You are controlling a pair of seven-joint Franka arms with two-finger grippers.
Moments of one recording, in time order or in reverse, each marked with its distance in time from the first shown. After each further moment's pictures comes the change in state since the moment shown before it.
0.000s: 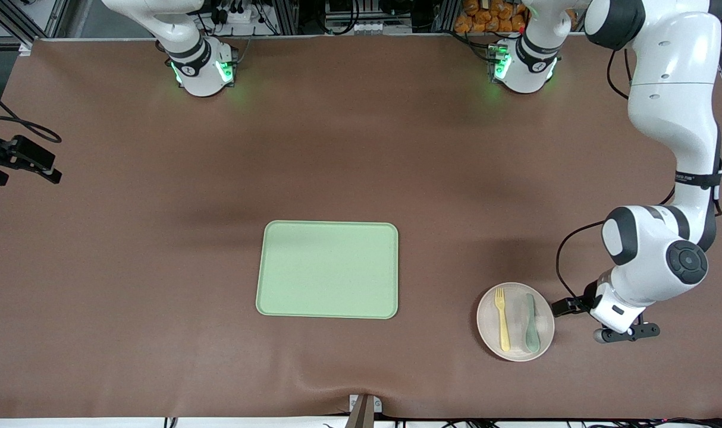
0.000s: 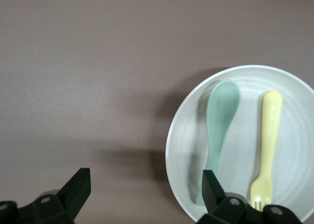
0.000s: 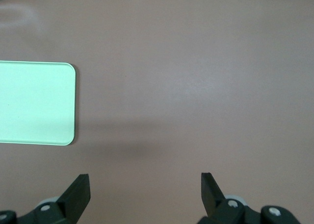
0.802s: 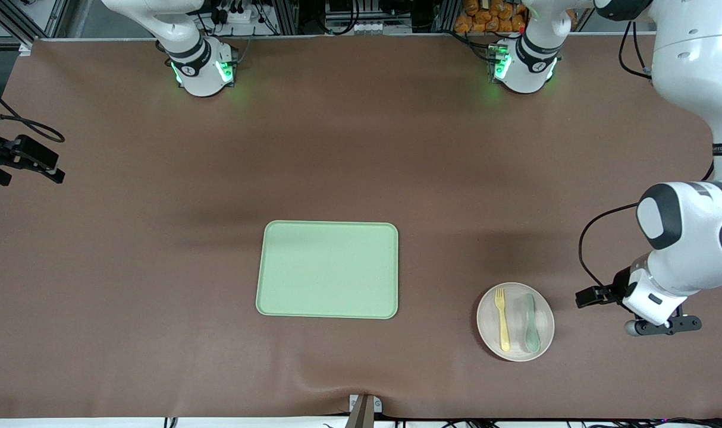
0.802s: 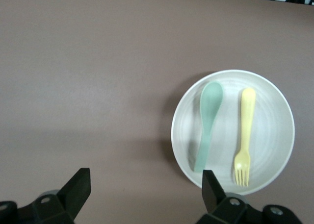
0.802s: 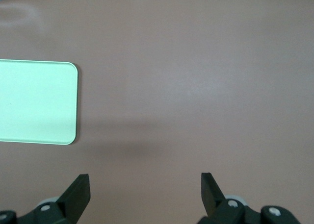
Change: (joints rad) left arm 0.013 -0.130 0.007 -0.001 0.000 -0.122 0.037; right arm 0.009 -0.001 0.000 0.000 0.000 0.000 0.000
